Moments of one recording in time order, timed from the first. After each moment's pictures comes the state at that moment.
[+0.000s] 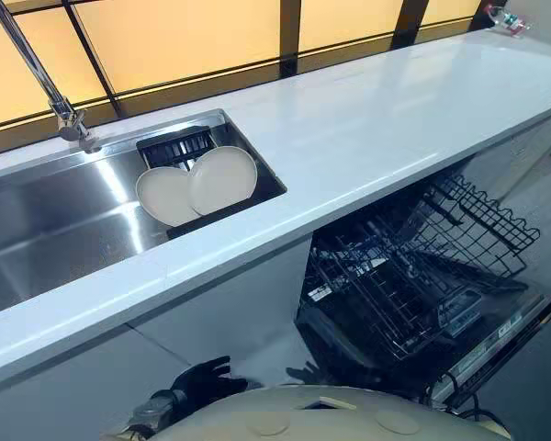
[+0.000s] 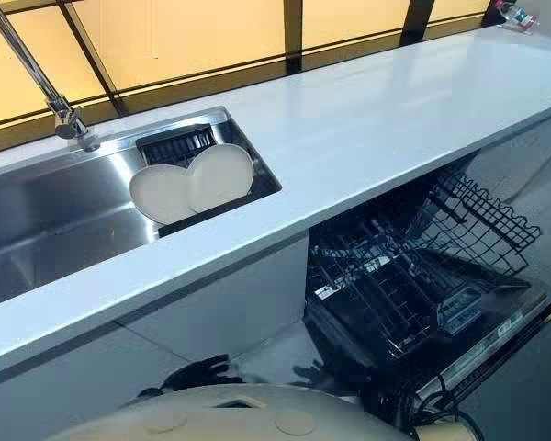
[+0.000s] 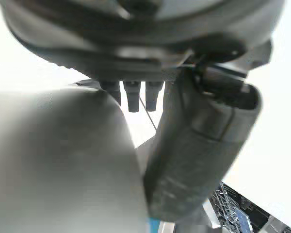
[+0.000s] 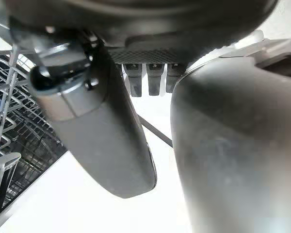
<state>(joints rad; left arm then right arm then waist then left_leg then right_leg) 0.06 0.23 -0.20 1.29 -0.29 -0.15 -0.34 0.01 -0.25 0.09 1.32 0.53 0.14 0.36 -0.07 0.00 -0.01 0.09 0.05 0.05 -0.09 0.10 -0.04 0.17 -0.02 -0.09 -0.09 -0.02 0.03</state>
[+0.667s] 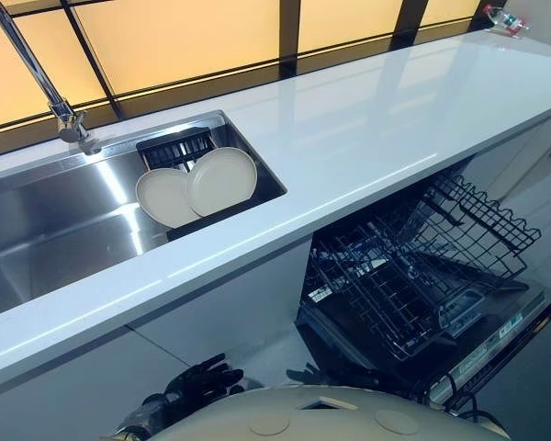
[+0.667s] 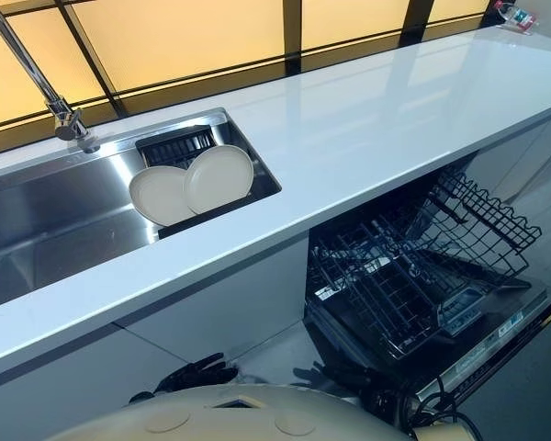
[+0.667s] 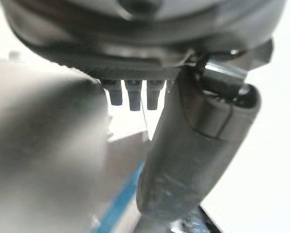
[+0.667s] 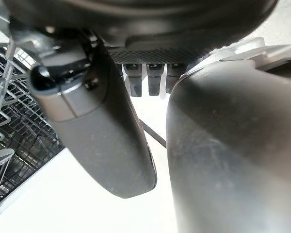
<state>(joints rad) 0.06 0.26 -0.12 1.29 -0.56 -0.02 -0.50 0.00 -0.24 0.10 1.32 0.48 0.13 0.34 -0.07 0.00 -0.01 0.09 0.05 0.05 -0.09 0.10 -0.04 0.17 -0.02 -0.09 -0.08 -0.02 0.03</state>
